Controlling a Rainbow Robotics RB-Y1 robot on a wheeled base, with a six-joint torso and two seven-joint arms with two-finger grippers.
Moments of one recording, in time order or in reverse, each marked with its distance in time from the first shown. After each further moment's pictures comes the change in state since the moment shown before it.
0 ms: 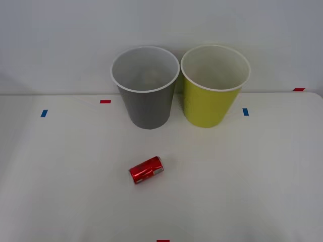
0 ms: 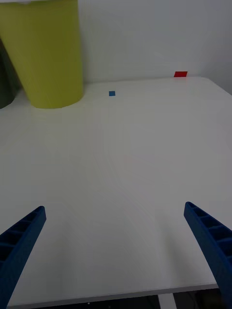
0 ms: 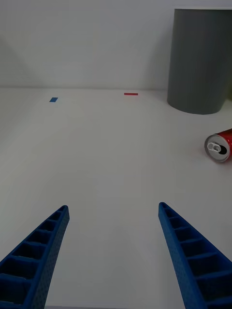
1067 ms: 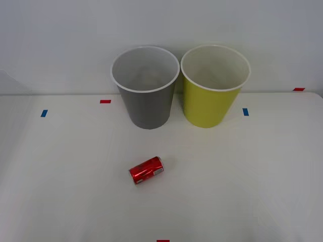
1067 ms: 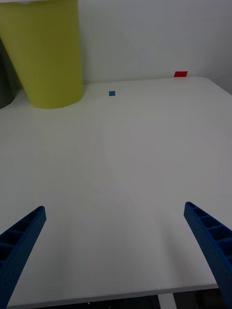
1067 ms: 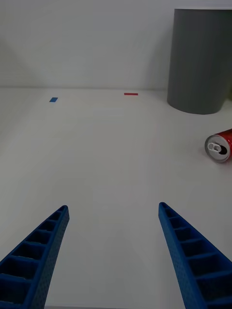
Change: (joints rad) right arm 0.000 0.000 0.000 0.000 0.000 0.000 0.000; left arm 0.000 0.000 0.000 0.000 0.000 0.000 0.000
